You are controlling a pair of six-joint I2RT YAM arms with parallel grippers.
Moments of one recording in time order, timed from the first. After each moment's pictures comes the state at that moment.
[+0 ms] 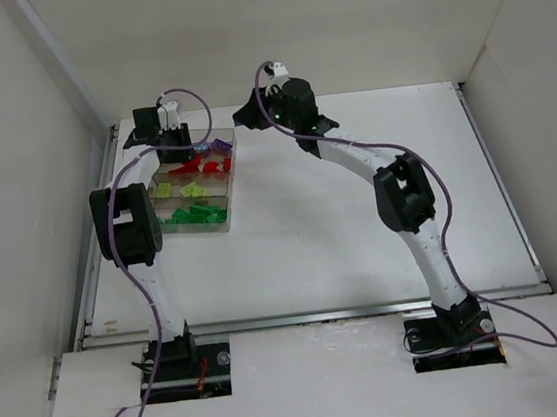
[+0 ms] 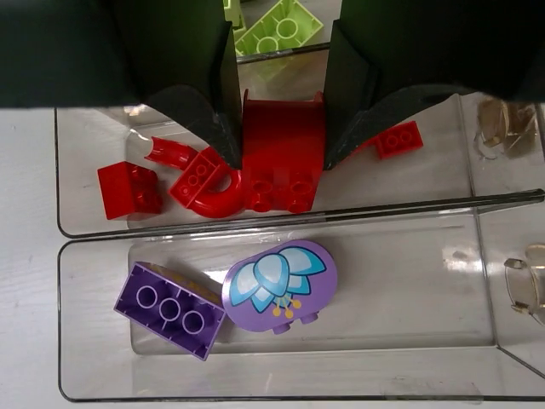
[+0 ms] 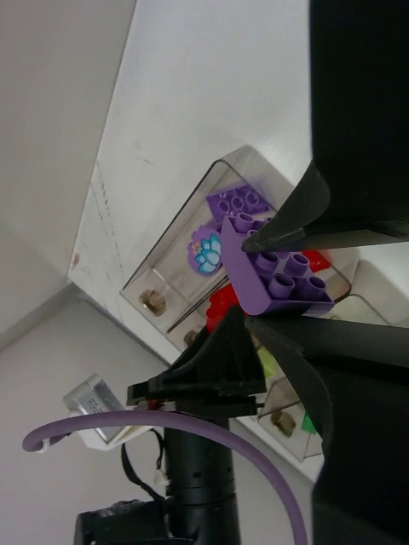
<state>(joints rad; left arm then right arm) 0.05 2.09 1.66 -0.36 0.32 0.05 0.55 2.35 2.09 0.18 -0.31 0.43</state>
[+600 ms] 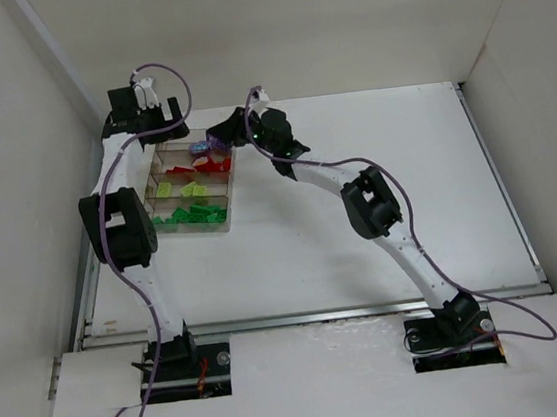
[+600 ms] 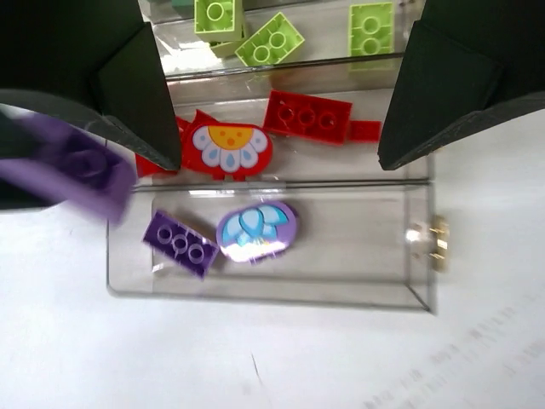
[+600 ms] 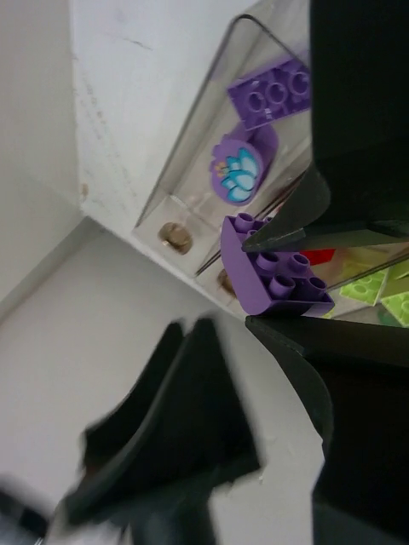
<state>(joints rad) 0.09 2.09 1.83 -0.44 0.32 -0.03 0.62 2.70 2.35 0.49 -0.27 0.78</state>
